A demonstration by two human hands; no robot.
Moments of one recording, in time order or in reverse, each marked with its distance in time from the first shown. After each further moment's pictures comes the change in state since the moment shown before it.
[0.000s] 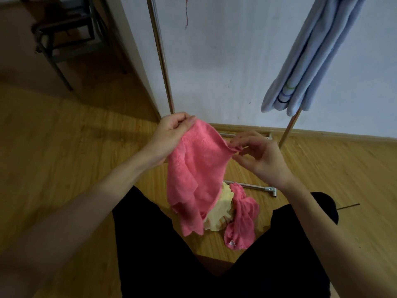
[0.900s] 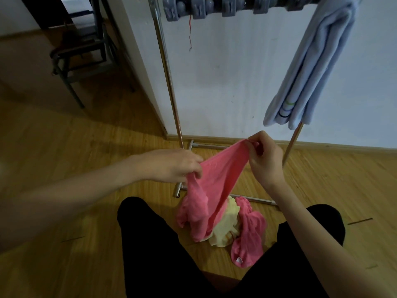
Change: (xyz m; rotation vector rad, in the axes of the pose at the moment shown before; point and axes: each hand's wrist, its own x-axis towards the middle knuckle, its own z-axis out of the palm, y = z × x) left_hand 0.002 0.015 -0.022 1.245 -0.900 0.389; right_hand 0.024 0.006 0.009 -0.344 0.444 0.013
